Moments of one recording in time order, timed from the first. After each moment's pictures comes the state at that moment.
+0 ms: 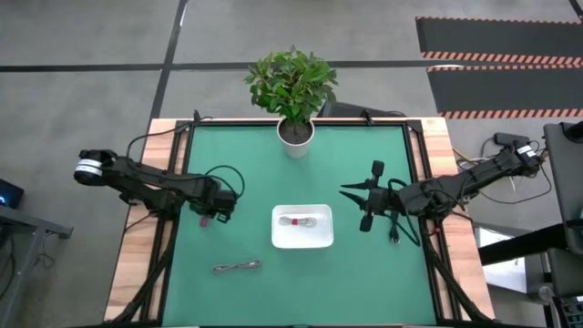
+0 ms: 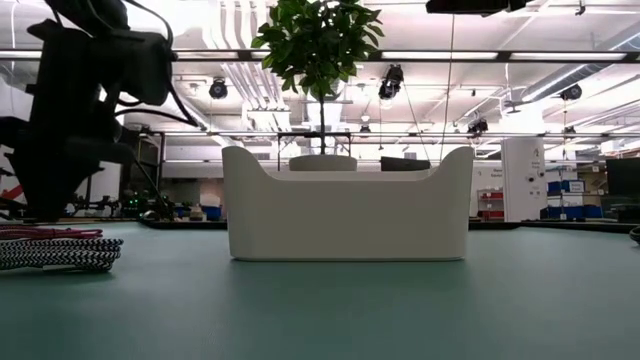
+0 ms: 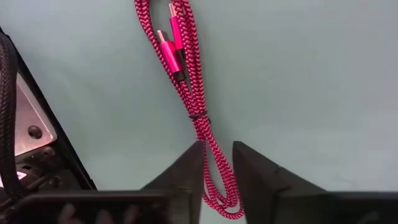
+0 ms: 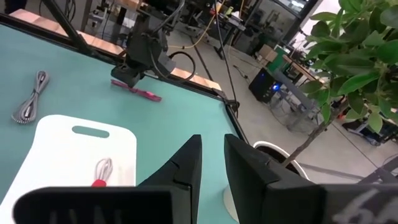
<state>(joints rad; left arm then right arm) -0.07 1.26 0.65 -1.06 -0.06 -1.28 0.36 0.99 0.68 0.07 0.63 -0.33</state>
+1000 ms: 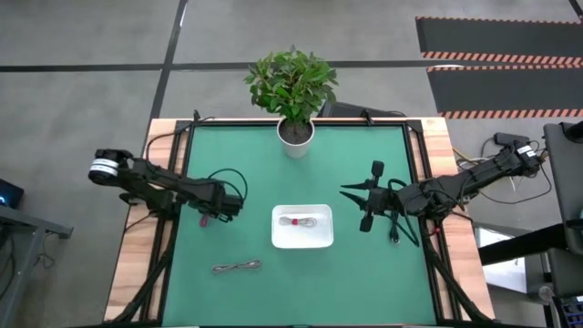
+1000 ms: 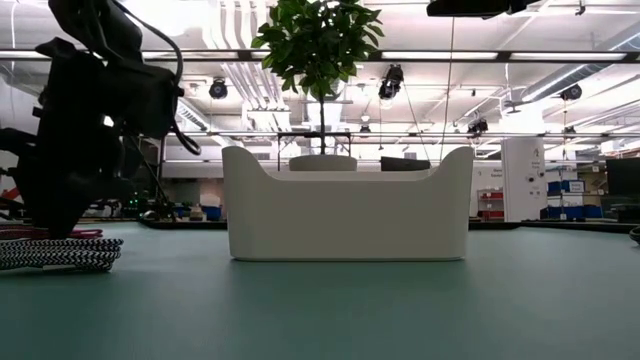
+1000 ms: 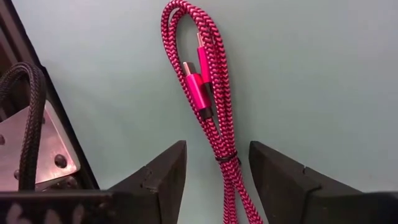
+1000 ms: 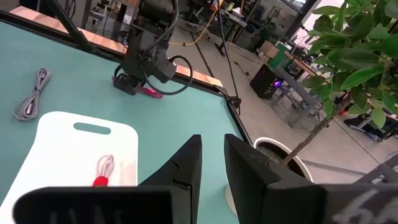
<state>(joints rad) -0.07 1.43 0.63 -1.02 -0.17 -1.27 0.36 0.99 0.69 0.06 0.63 -0.31</state>
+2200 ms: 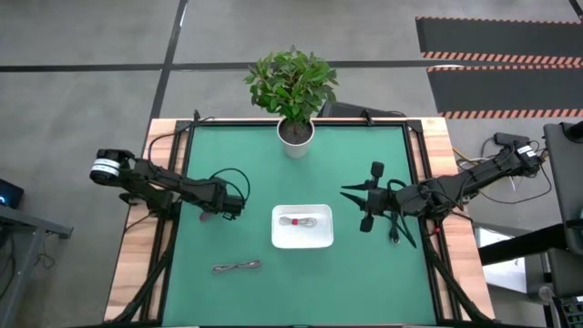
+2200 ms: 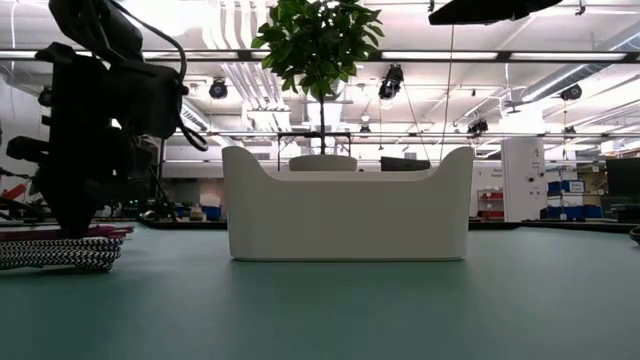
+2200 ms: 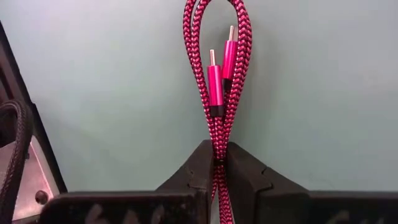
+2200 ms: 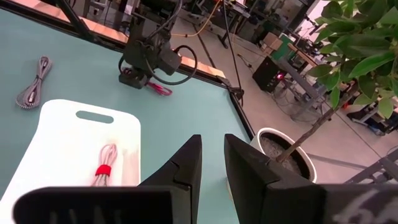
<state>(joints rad) -0.07 1.44 0.63 -0.94 -0.27 -1.28 0.36 0.99 0.68 0.01 0.63 -0.29</state>
